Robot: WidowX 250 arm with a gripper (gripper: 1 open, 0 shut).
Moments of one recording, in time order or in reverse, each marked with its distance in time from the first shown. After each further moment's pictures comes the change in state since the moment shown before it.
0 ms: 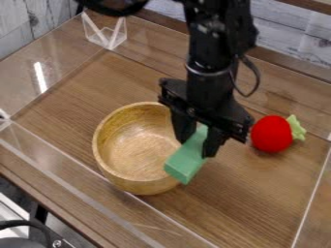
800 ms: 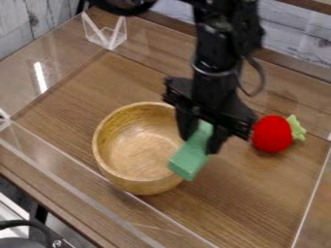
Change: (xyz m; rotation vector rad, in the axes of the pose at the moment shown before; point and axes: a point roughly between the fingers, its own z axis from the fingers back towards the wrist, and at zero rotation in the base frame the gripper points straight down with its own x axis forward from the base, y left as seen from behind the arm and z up) arm 0.007 0.009 -0.006 0.025 0.006 0.050
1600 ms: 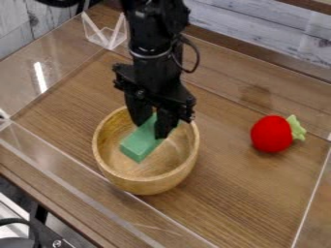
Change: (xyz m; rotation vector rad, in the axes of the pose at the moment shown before) arm -0.008 0.049 -0.005 -0.014 -0.013 -0.041
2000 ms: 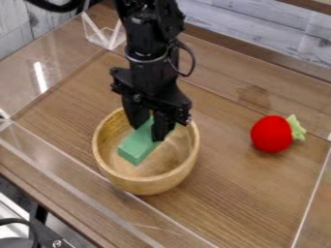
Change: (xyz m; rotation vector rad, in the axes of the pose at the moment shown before) arm -0.003 0.004 -0.005 -0.003 0.003 0.024
